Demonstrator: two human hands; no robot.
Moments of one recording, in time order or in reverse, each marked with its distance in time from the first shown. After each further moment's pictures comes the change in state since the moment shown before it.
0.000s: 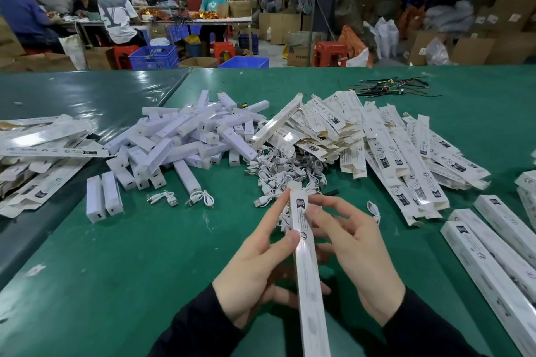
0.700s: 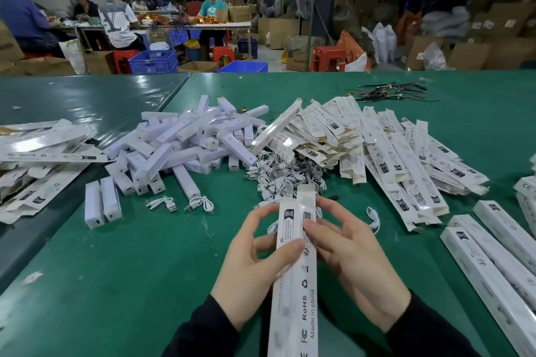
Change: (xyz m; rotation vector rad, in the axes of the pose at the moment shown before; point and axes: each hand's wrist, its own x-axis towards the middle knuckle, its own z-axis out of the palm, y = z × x) left_hand 0.006 0.002 0.003 0.158 0.297 0.219; right_hand 0.003 0.000 -0.002 0.168 -0.094 0.093
